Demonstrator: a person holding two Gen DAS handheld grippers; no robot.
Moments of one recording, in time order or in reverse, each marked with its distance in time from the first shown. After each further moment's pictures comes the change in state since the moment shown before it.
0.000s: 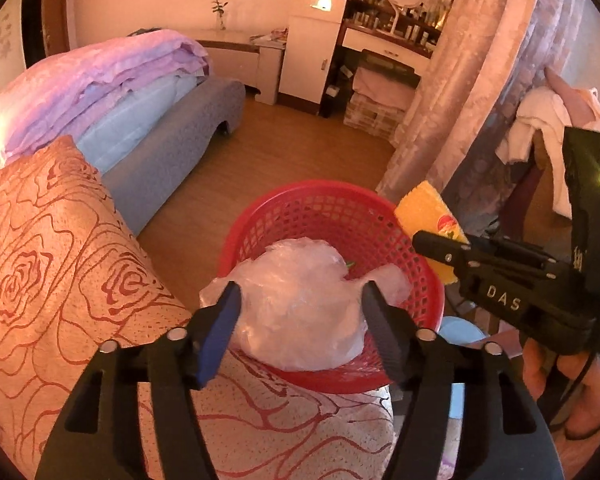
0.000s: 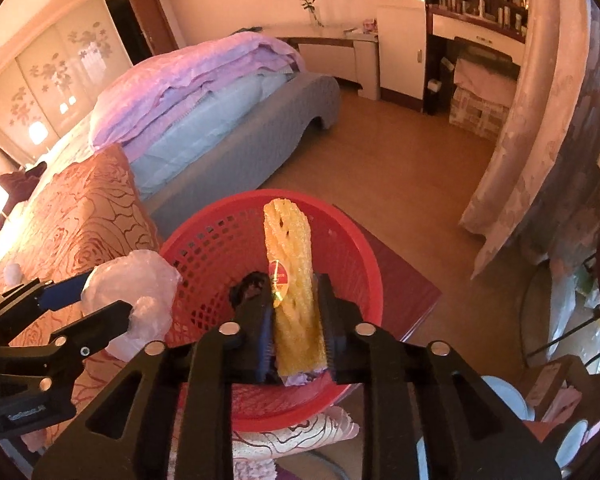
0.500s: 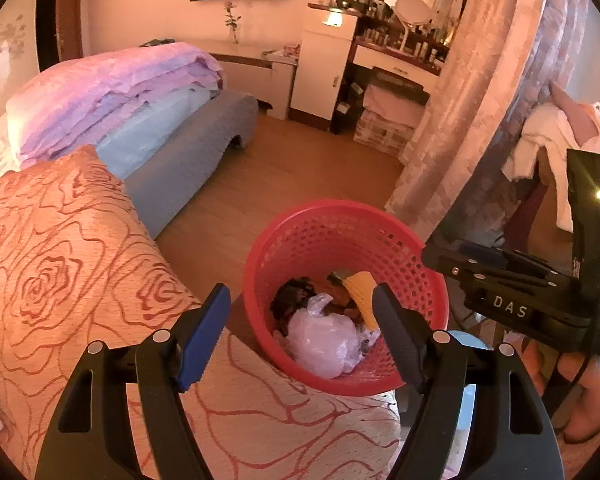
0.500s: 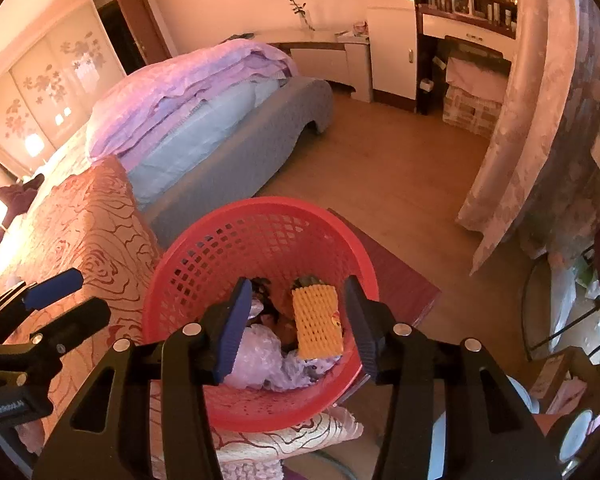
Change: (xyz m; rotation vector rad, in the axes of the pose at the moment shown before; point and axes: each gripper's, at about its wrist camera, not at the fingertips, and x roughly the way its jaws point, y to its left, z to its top) left arm -0.023 0.011 0.001 -0.021 -0.060 0.038; right arm -0.011 0.000 0.001 0.025 -0.034 -0.007
